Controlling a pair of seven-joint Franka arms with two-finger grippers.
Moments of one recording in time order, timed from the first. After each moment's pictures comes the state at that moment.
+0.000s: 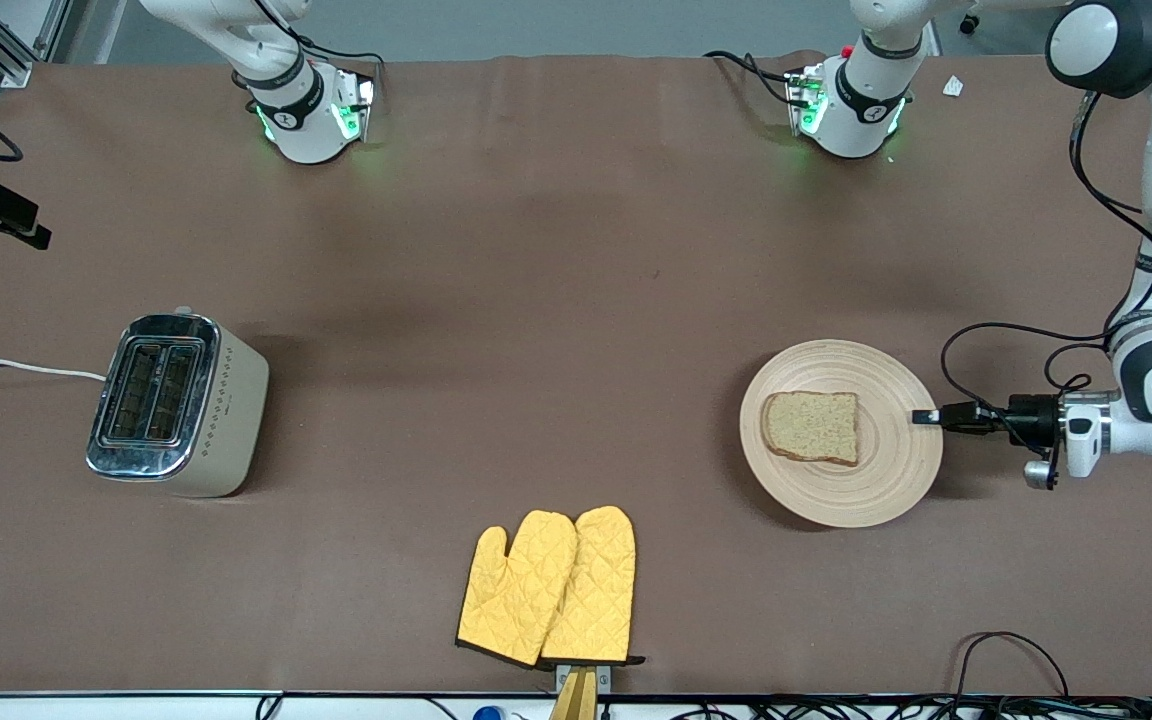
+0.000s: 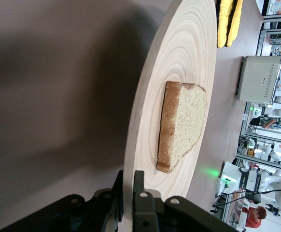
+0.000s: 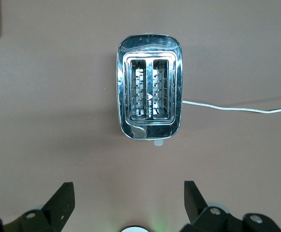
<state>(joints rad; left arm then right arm) 0.48 0.84 -0.18 -1.49 -0.68 1.69 0.72 0.00 0.00 -0.08 -1.48 -0.01 1.41 -0.03</state>
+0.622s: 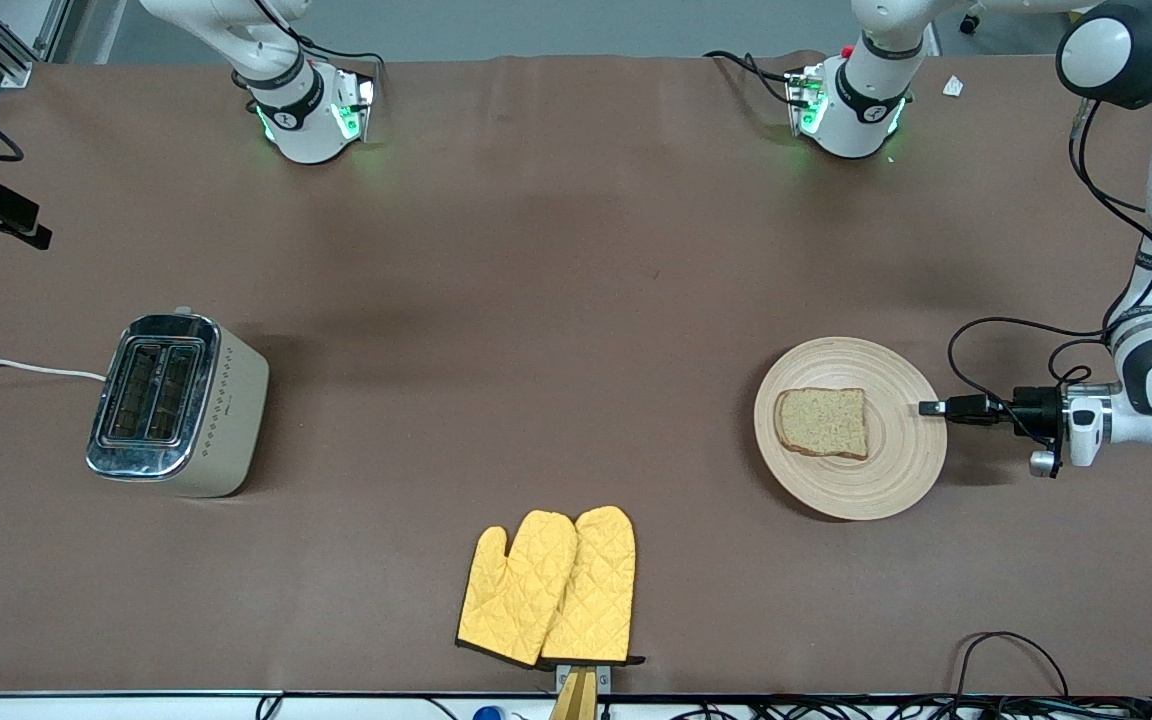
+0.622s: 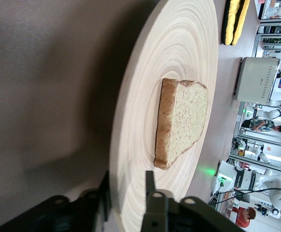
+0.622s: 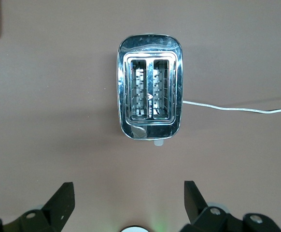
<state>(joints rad) 0.51 0.89 -0.18 -1.50 -0.68 1.68 0.74 0.00 0.00 -0.08 -1.48 -0.01 1.41 -0.03</state>
